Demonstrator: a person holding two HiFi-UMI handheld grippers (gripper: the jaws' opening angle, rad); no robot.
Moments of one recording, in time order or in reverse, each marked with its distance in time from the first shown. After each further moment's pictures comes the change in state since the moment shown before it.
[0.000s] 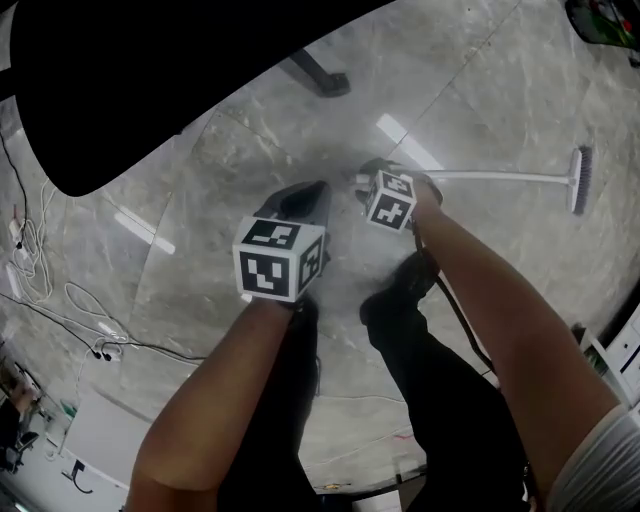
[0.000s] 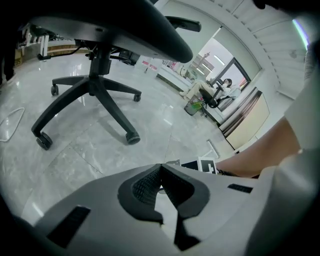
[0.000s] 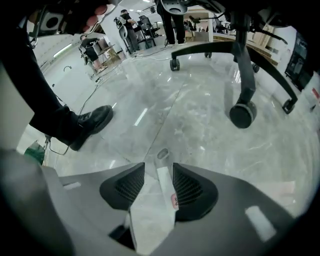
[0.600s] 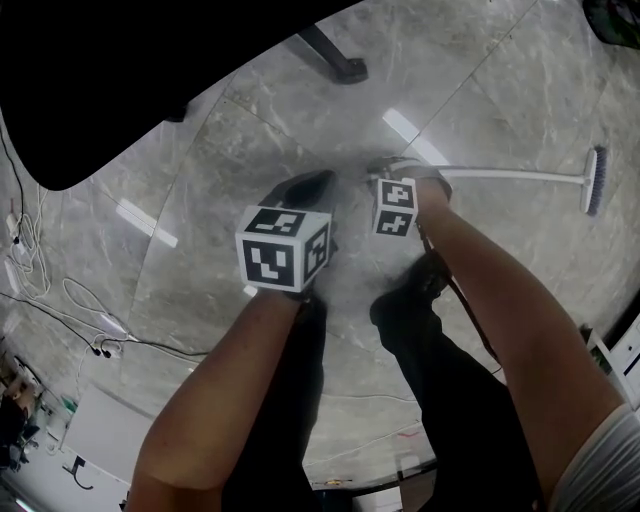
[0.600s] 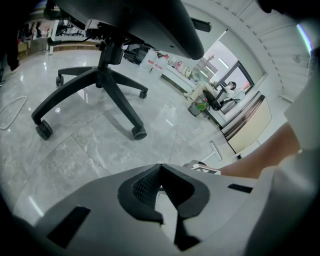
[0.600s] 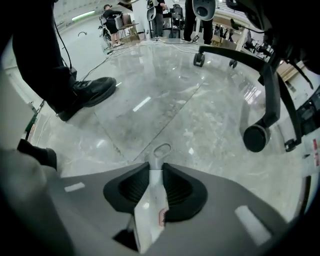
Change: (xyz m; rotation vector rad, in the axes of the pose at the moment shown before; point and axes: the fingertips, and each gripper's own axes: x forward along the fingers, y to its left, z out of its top) left arm 0.023 0.034 -0.023 -0.042 -0.011 0.003; right arm 0.045 0.001 -0.005 -0.281 0.102 -0.127
